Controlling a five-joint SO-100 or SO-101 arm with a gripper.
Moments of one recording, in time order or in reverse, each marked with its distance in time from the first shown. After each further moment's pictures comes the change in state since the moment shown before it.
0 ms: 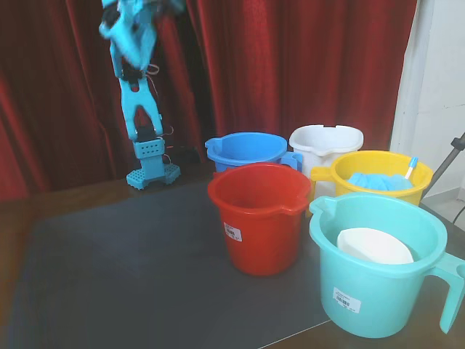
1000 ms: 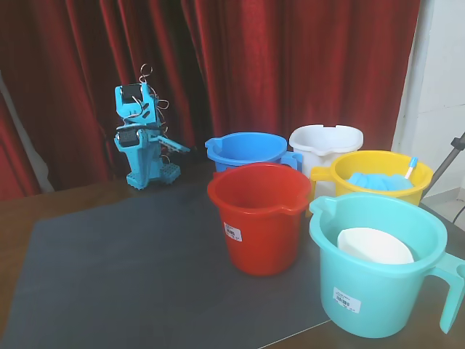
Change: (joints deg) arm 9.1 43.5 87.7 -20.7 -23.2
